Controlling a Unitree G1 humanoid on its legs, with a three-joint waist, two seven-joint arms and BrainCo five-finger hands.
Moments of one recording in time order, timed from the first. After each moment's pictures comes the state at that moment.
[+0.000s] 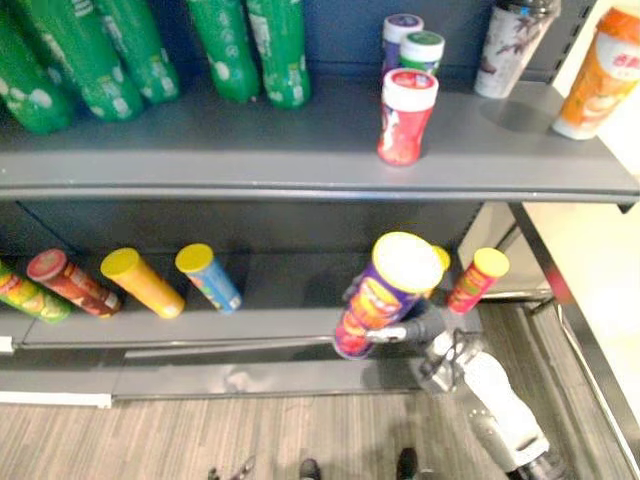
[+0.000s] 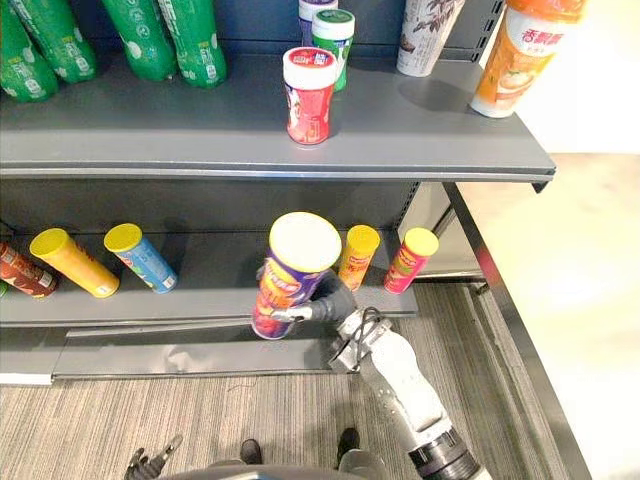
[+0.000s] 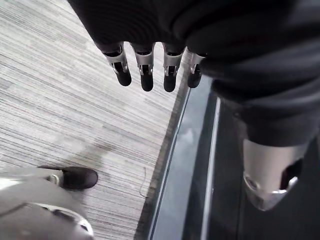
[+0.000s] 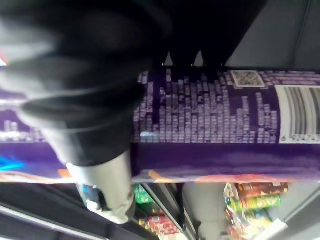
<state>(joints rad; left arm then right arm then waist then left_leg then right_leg) 0.21 0.11 0.14 0.99 -0.25 -0.23 0.29 -0.07 -0.27 0.44 -0.18 0.47 -0.14 0.38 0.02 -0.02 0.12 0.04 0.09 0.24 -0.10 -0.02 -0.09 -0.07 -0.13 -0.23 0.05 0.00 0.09</state>
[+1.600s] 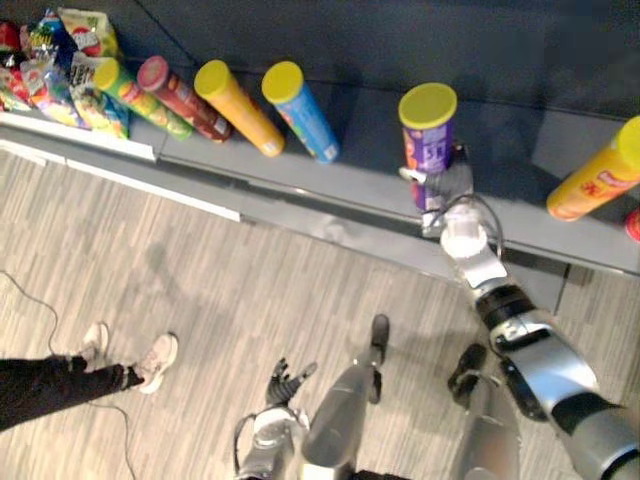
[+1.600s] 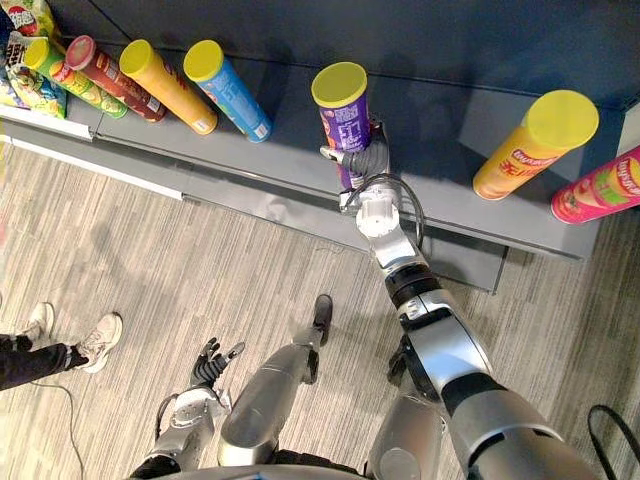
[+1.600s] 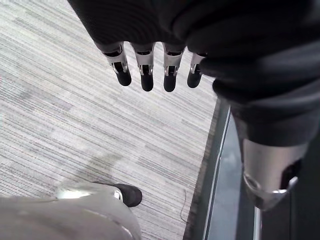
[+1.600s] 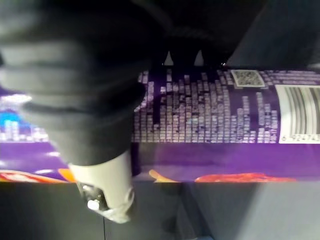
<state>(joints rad) -0.04 0.08 -0.18 0.85 -0.31 -0.20 0.29 -0.92 -0.23 0.27 0.76 0.07 -0.25 -0.44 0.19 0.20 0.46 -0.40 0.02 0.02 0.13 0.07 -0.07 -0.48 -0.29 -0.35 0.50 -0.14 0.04</state>
